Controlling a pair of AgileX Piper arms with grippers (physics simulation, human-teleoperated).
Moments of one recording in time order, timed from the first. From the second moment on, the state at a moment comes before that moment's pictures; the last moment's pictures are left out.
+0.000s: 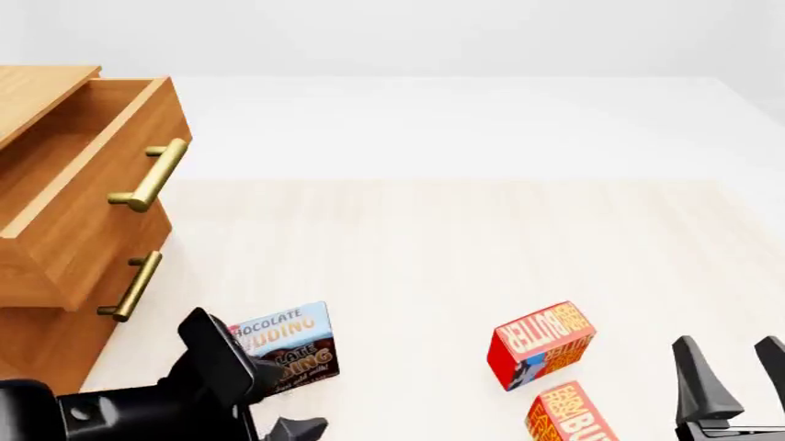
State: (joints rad) left arm -0.88 0.92 -0.51 0.43 -0.07; right arm 0.00 0.00 0.00 -0.01 0.01
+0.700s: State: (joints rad) left arm -1.06 1.08 -0.39 0.27 -0.24; right arm 0.00 0.00 0.00 -0.01 0.01
